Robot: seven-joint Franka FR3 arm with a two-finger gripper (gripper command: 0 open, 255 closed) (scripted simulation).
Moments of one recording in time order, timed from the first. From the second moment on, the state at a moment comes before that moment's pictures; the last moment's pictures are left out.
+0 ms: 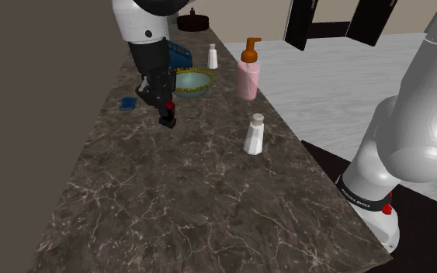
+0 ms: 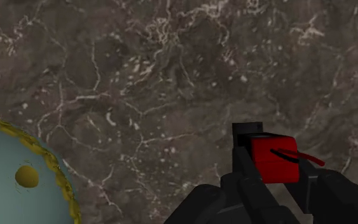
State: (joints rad) arm 0.25 0.08 0.34 -1.78 -0.03 1.79 0.20
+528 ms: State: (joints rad) arm 0.25 0.08 0.34 -1.67 -0.03 1.69 0.20
